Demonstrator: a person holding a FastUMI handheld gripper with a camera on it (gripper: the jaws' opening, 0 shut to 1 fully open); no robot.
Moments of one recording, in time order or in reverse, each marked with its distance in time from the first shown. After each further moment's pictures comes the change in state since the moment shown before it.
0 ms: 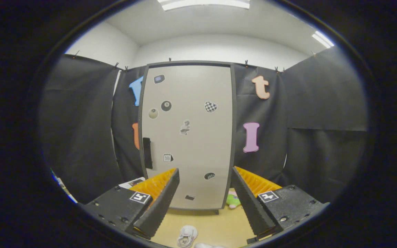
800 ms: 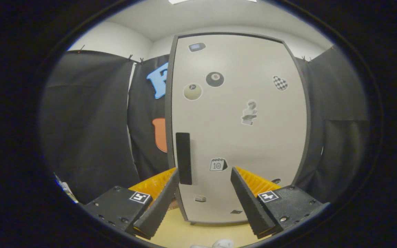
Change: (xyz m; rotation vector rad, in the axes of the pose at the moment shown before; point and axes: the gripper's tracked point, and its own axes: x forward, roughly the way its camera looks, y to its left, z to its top) arm 0.168 0.169 -0.028 0.016 0.033 0.198
